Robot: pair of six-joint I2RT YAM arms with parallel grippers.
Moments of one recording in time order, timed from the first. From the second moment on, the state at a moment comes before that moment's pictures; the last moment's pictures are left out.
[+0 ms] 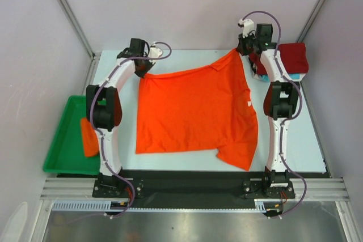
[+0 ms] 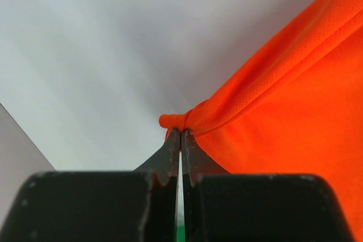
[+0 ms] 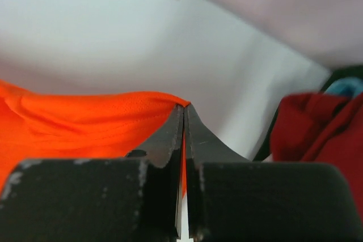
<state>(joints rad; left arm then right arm) -0.17 2.11 1.82 -0.66 0.00 0.61 0.02 2.39 2.24 -0.44 -0.44 -0.30</state>
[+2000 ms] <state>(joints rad) -0.18 1.89 1.59 -0.60 0.01 0.60 -0.01 1.87 1.67 -0.56 -0.57 -0.18</state>
